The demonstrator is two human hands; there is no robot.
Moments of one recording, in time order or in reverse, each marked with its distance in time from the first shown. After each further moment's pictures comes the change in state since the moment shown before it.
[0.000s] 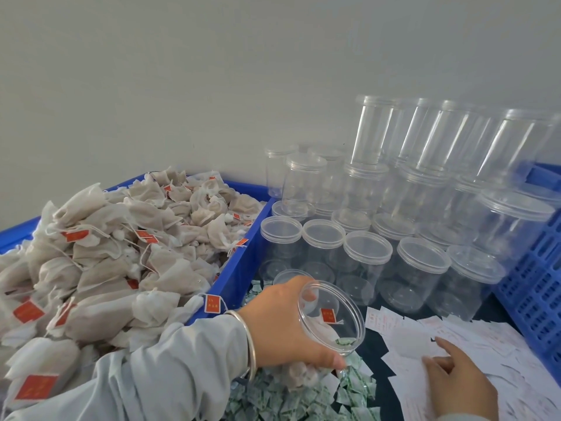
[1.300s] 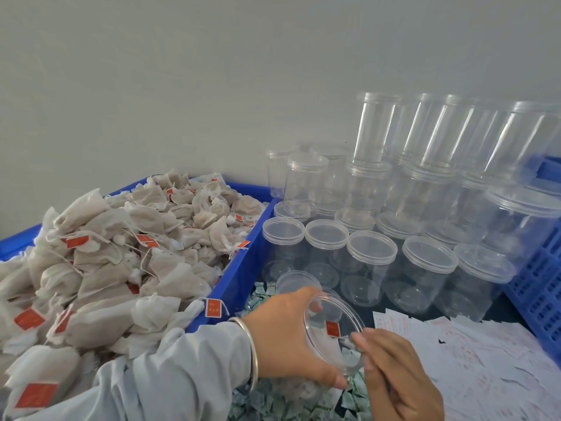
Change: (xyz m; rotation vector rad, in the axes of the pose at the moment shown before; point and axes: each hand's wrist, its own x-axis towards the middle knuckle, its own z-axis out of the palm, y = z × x) left_hand 0.003 -0.006 0.006 0.062 -0.084 -0.021; right_hand -0.074 -0.036 0.024 0.636 0.229 -1.085
